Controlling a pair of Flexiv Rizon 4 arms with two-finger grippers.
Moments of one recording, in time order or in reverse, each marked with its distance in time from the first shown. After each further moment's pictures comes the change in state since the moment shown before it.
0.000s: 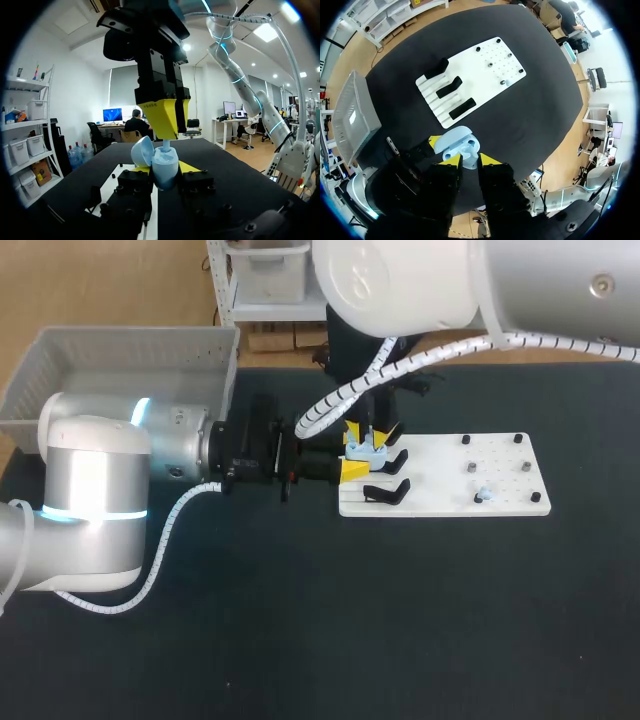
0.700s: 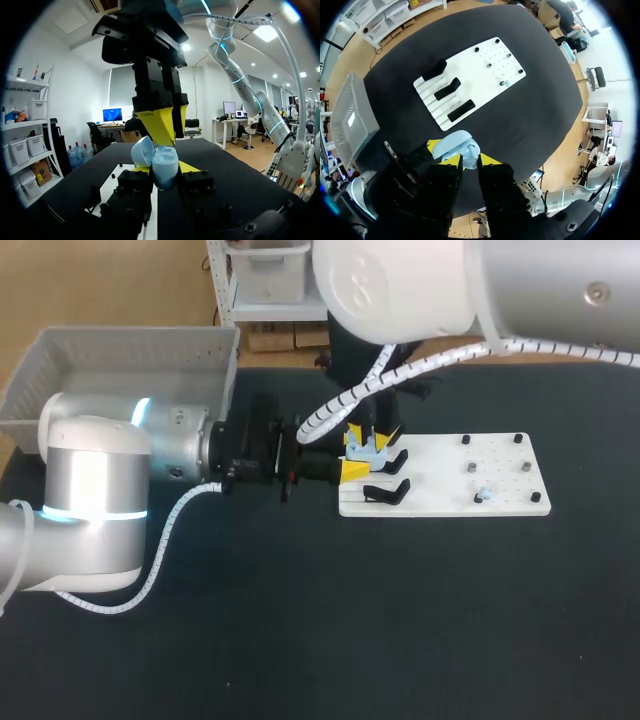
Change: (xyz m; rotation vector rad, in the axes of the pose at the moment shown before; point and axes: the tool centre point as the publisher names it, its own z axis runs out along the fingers) left arm 0.000 0.000 0.000 0.001 0.000 0.000; right arm -0.003 -0.001 0.007 0.009 -0.005 0.009
